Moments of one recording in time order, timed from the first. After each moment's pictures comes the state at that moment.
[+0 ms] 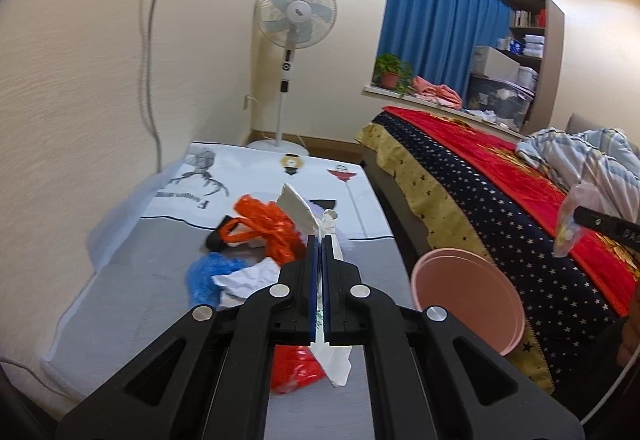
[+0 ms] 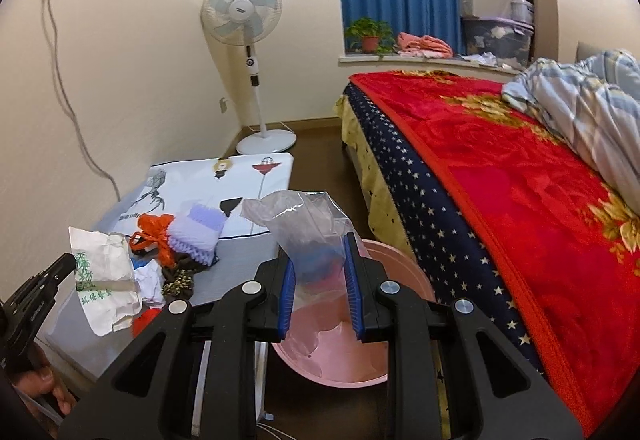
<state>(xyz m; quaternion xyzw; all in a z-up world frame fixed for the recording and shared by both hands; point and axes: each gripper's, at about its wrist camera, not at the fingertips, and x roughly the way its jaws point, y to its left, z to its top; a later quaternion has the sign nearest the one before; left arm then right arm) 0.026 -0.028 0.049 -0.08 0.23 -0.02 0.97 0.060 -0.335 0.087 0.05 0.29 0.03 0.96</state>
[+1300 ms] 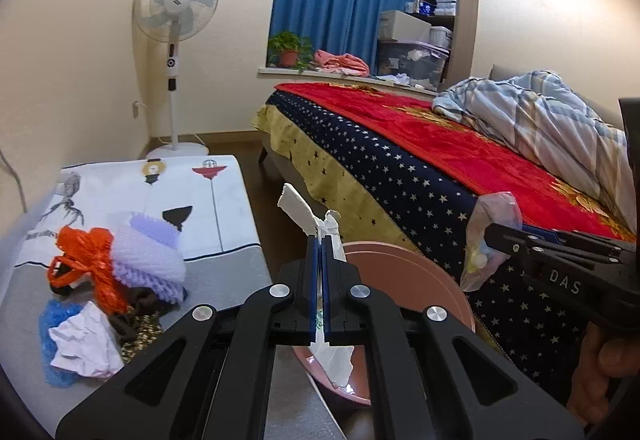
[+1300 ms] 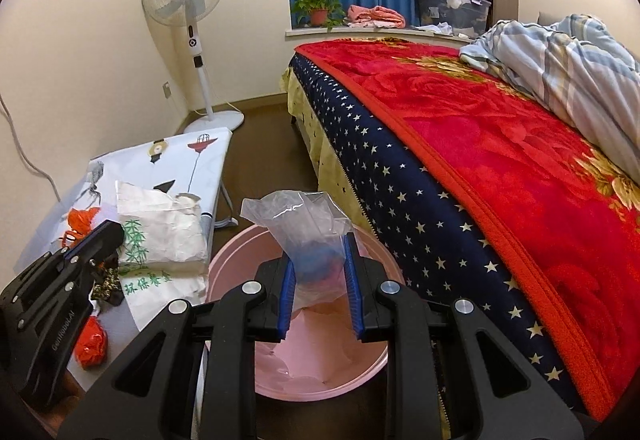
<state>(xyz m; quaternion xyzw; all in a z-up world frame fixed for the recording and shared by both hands) 0.109 -0.167 0.017 -0.02 0.24 -0.18 0.96 0.103 -0.360 0.029 0.06 0.33 -0.06 0.94</state>
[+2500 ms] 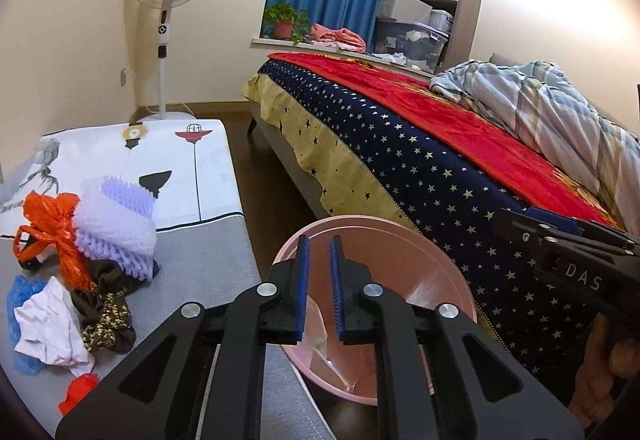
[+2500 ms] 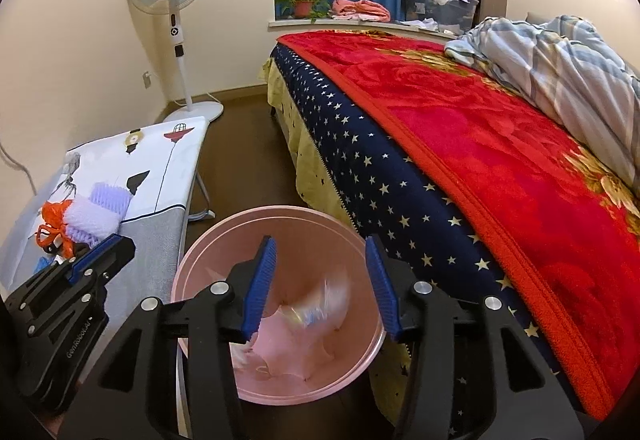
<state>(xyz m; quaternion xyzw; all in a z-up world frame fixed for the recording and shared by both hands) 0.133 -0.177 -0.014 -0.04 0.28 -0.19 0.94 0.111 -0.366 0.014 0.04 0.34 -0.10 0.94</state>
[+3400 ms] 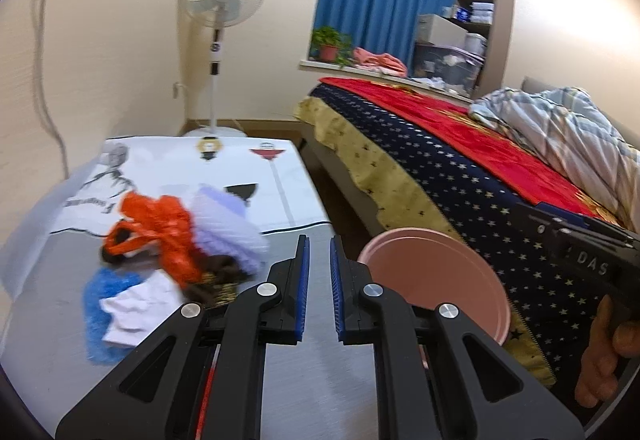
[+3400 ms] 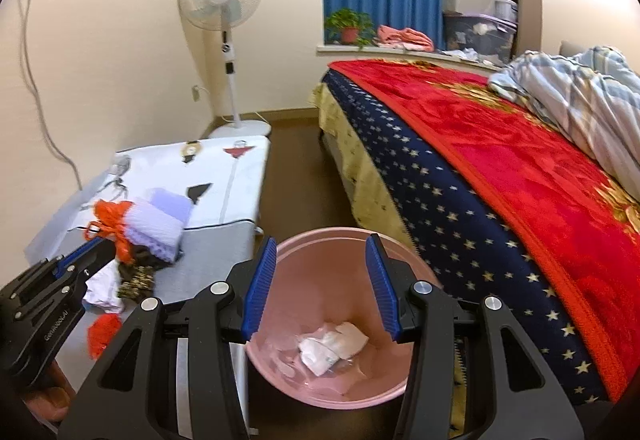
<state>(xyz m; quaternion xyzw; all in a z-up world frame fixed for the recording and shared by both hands) 0.093 -0.083 0.010 -0.05 0.25 -0.11 0.96 0.096 -0.306 0.035 0.03 0.29 -0.02 0.96</state>
